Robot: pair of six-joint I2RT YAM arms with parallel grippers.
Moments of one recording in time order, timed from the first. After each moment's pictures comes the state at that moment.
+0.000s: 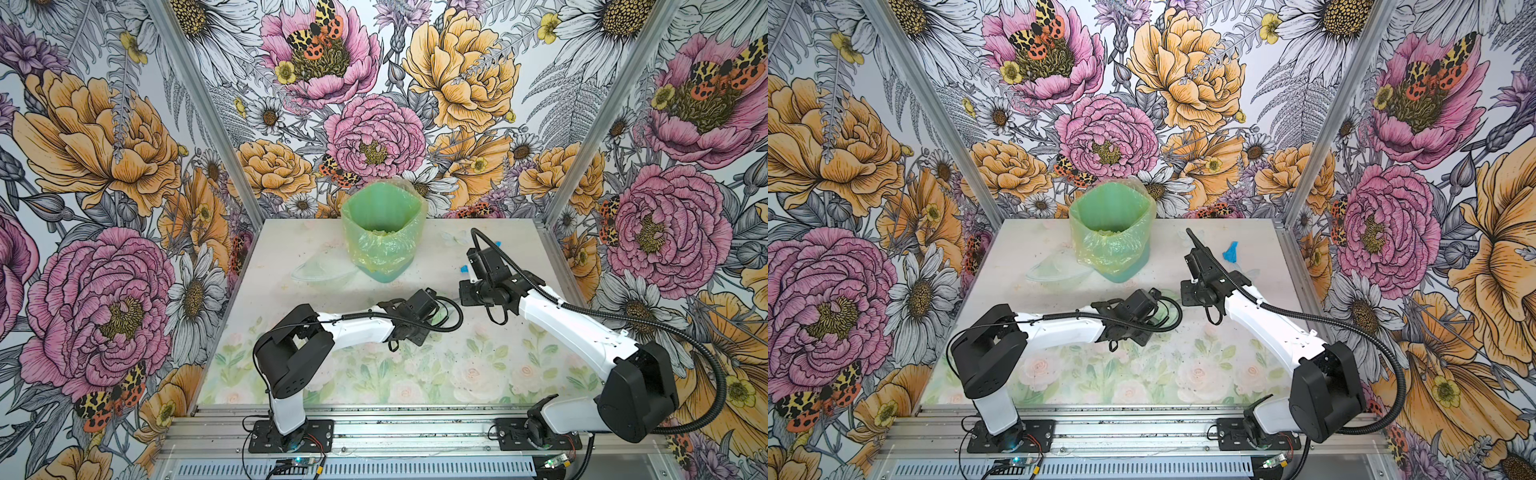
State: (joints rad) left arm -0.94 1.78 1.10 -0.34 -0.15 -0.26; right arm 0.45 1.38 1.10 -0.72 0.06 0.33
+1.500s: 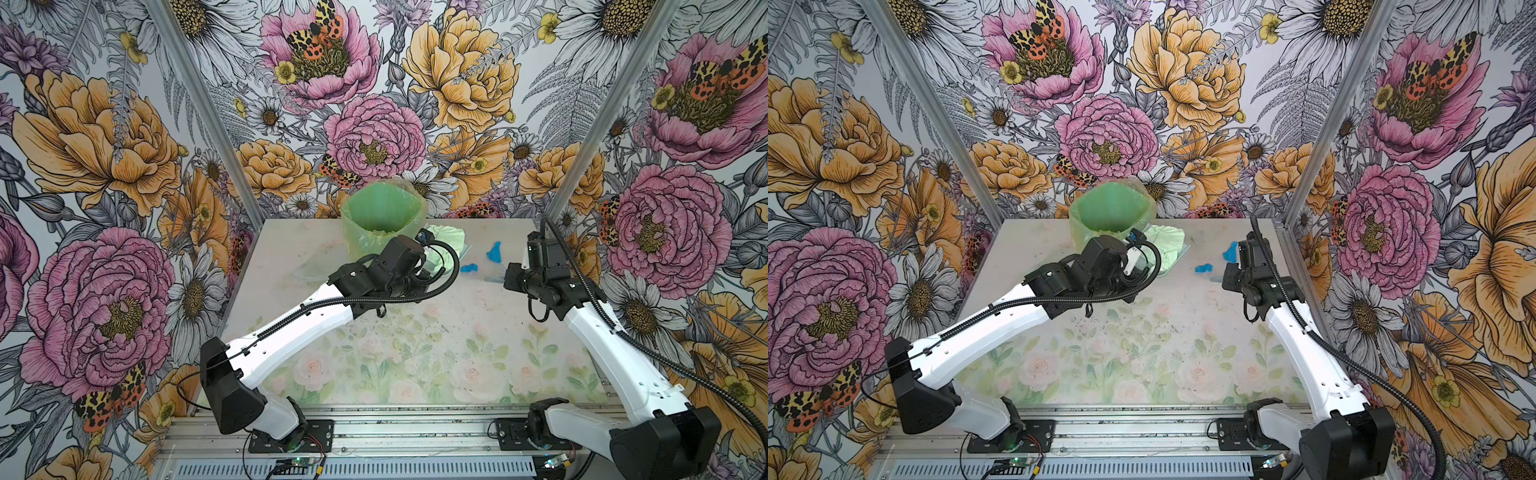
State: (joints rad) left arm -0.88 1.48 1.54 -0.71 -0.15 -0.18; right arm 0.17 1.16 1.10 -0.75 0.10 0.33
